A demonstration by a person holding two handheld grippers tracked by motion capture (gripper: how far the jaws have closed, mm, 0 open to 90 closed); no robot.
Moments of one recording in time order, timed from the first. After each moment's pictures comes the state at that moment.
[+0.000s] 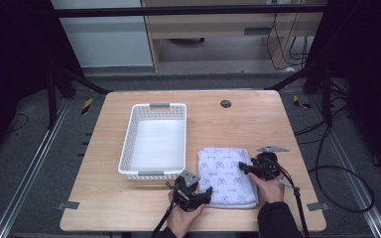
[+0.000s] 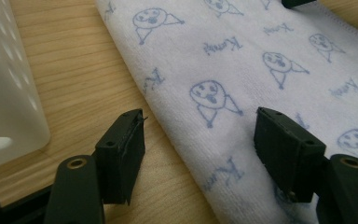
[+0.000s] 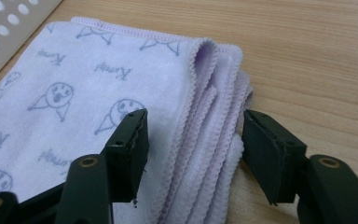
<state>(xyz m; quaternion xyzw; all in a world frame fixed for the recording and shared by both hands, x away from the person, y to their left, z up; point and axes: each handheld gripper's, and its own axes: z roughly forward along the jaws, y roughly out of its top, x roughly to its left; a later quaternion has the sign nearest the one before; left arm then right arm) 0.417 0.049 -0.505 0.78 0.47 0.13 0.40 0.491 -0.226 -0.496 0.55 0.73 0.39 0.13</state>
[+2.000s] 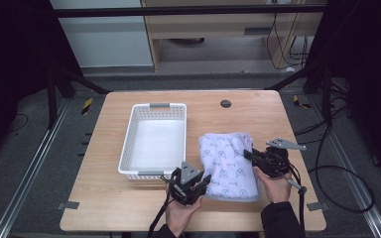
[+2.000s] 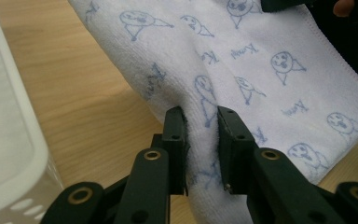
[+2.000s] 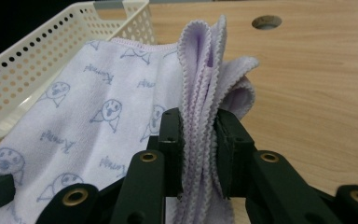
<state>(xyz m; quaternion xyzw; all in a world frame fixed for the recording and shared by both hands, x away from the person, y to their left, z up) 0.407 0.054 -0.437 0.77 0.40 0.16 0.47 0.459 -0.221 -0.418 0.51 0.70 0.47 0.17</state>
